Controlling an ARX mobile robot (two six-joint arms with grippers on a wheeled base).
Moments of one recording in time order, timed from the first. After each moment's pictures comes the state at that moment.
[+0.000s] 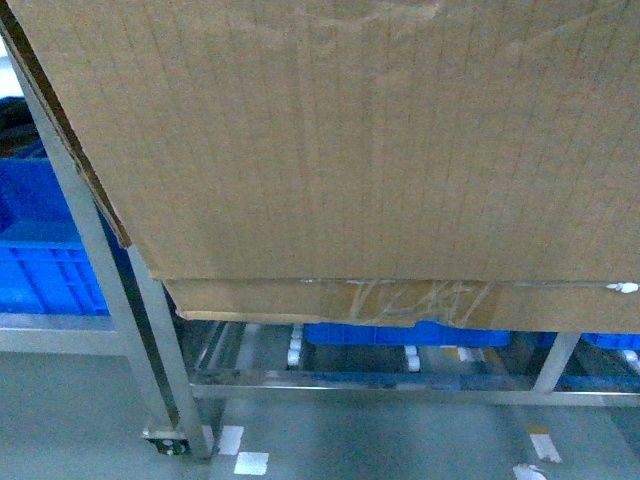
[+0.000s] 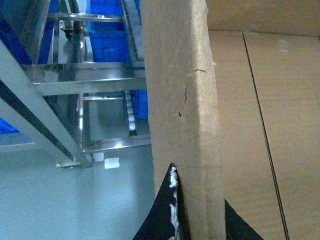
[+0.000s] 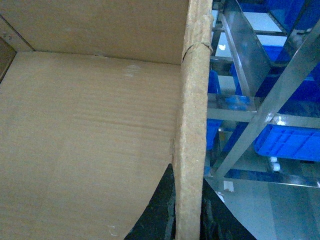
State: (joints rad) left arm -0.28 1.48 1.33 -0.47 -0.01 -0.23; right arm 0.09 1.33 1.15 -0.30 -0.03 0.03
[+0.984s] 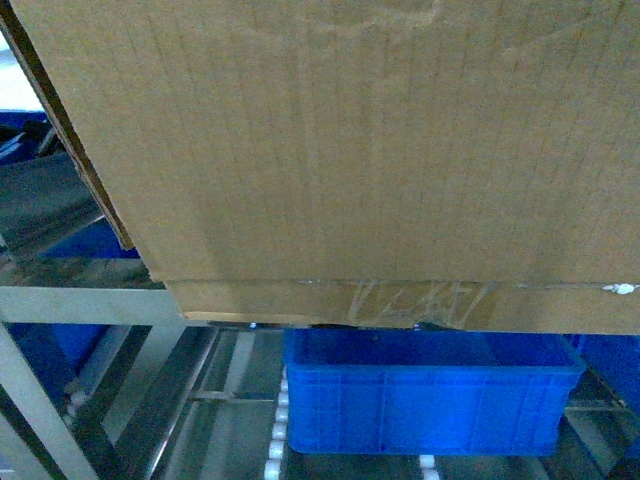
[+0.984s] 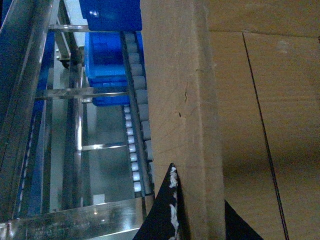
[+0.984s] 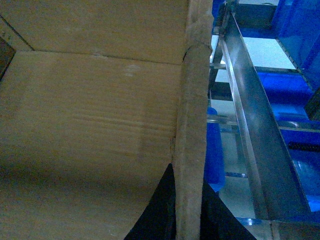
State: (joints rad) left arm -0.28 1.49 1.33 -0.47 -0.01 -0.23; right arm 0.09 1.34 1.15 -0.29 -0.03 0.03
